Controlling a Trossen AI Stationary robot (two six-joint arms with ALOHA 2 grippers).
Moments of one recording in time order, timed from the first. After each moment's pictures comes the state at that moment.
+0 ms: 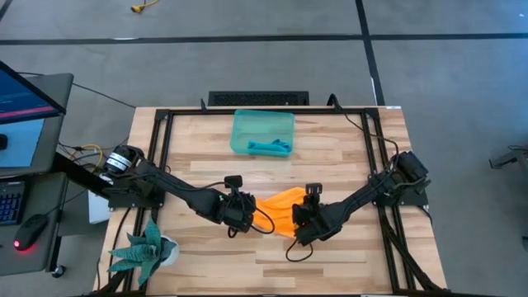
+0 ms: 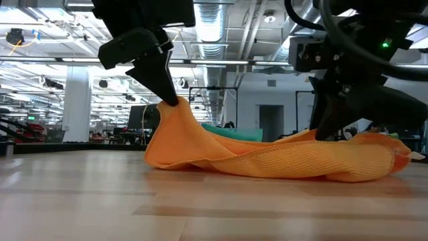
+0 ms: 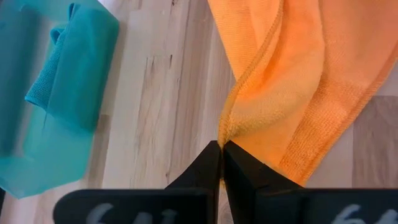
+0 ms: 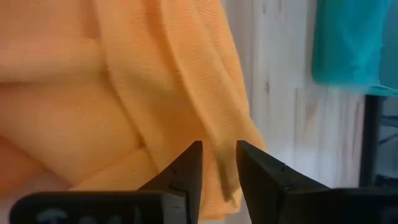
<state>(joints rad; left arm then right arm) -0.37 1.75 1.20 -0.66 -0.58 -0.30 0.51 1.87 1.16 -0.92 0.64 0.41</state>
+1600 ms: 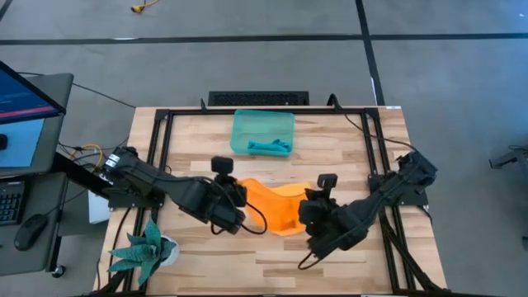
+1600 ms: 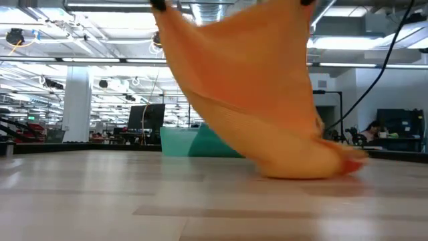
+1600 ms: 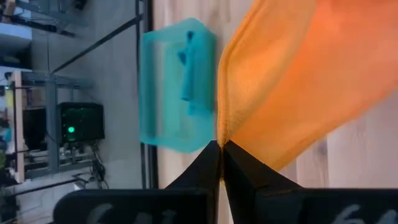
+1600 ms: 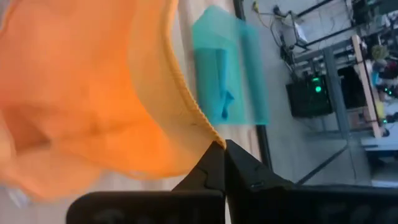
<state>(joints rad) -0.44 1.75 1.80 -1.49 -0.77 -0.25 0.63 1.79 1.73 -1.57 0.88 0.60</state>
